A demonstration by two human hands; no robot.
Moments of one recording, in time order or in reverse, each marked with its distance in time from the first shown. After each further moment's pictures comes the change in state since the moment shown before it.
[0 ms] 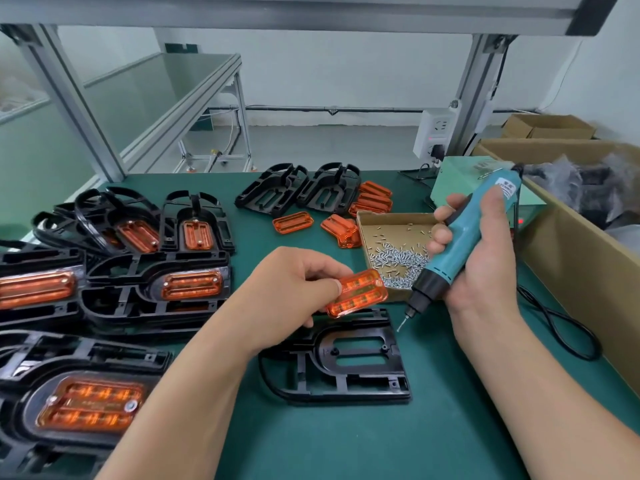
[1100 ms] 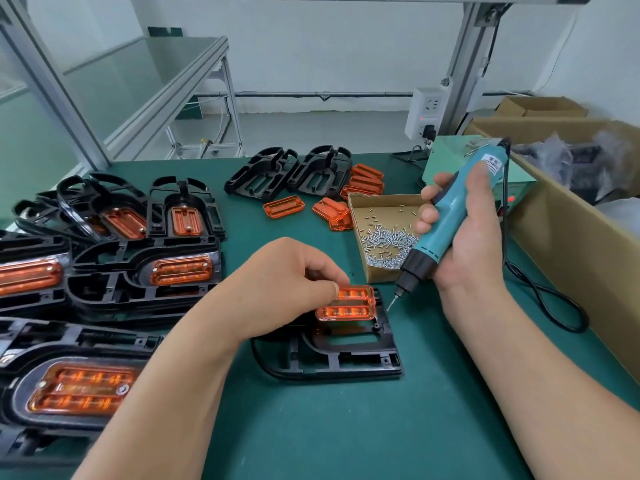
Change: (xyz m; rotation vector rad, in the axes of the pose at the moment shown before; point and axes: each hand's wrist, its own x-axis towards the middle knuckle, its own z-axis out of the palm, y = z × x) left_hand -0.002 -0.001 0.002 0.148 -0.108 0.058; right_hand 0.000 0.002 -0.003 0.017 -0.041 0.040
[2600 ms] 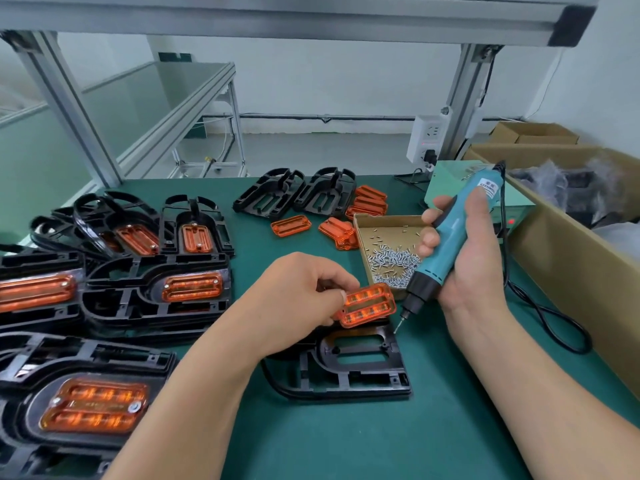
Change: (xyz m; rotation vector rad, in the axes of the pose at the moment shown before) left_hand 0.000 0.005 0.003 -0.042 0.069 -0.012; right_hand 0.002 0.004 -0.002 -0.032 -0.042 -0.025
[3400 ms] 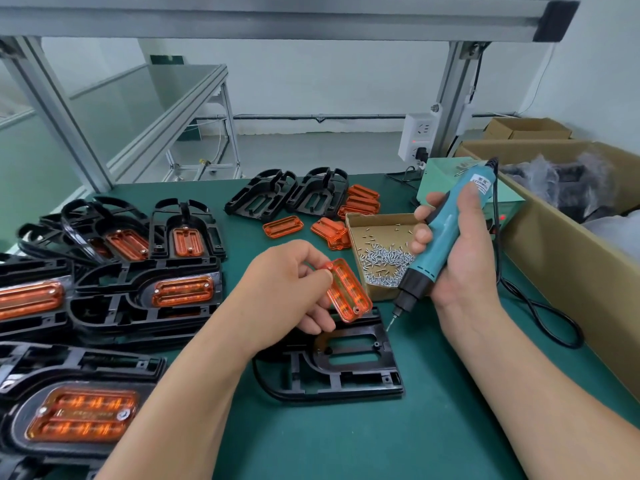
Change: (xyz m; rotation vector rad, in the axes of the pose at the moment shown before) left_hand 0.002 0.004 0.001 -0.258 0.089 -0.078; right_hand 0.000 -0.003 0.001 0.027 0.011 0.003
